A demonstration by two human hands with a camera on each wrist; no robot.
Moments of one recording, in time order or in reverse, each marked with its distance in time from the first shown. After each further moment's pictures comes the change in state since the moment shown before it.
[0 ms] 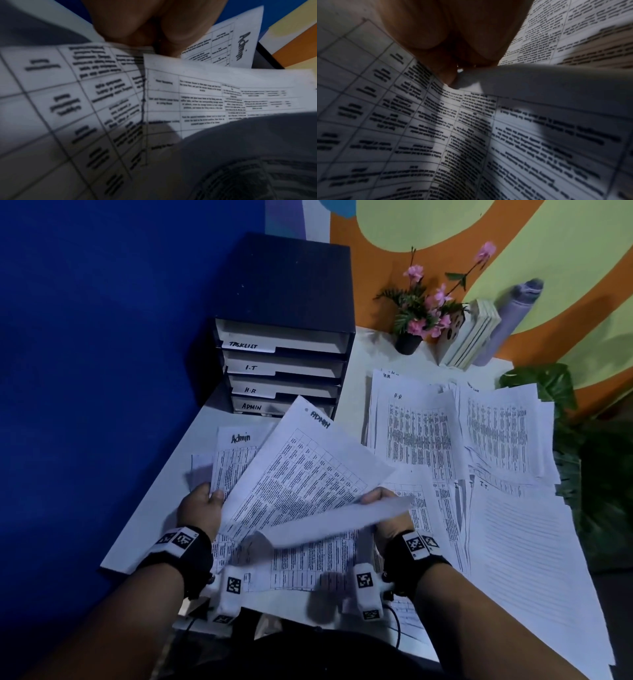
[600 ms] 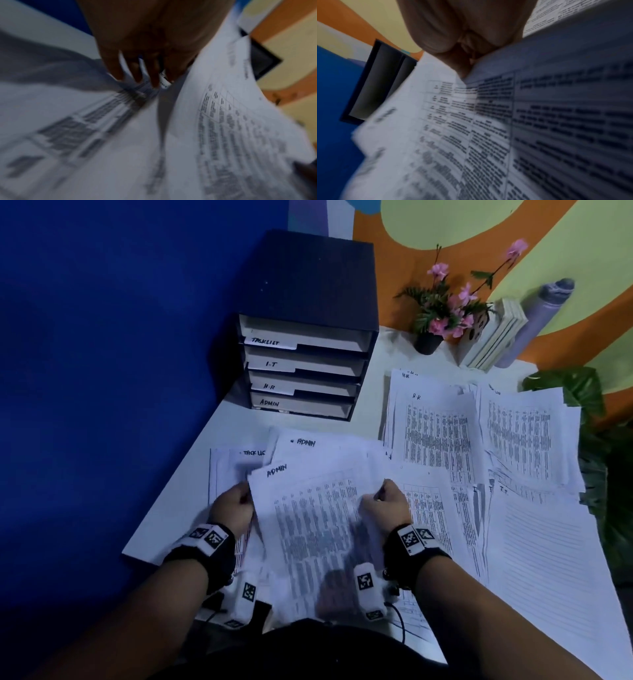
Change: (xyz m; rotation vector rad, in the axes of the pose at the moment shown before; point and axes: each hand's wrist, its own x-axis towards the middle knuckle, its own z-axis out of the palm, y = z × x) left_hand -0.010 0.004 0.006 0.029 -0.188 -0.014; right_hand -0.003 0.004 0.020 -0.191 0.054 -0.373
